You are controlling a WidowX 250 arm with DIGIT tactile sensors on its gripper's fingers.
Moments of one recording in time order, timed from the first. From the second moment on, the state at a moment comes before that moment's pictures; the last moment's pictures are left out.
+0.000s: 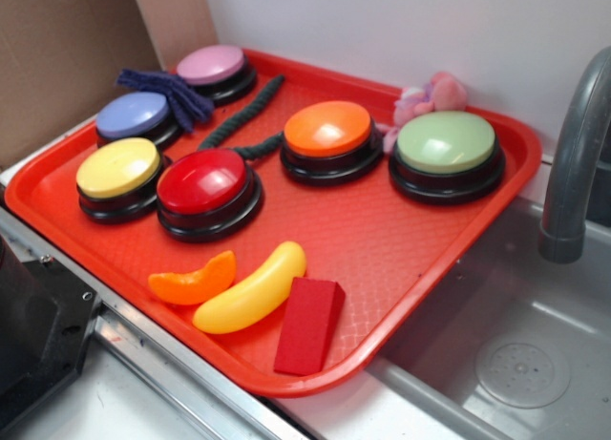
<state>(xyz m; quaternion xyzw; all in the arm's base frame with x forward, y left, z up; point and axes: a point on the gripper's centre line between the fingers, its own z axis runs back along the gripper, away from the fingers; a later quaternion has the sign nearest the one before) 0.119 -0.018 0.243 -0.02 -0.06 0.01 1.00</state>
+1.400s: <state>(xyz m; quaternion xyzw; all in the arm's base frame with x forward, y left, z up) 0.258 0.029 0.140 -0.03 -0.08 0.25 0.96</state>
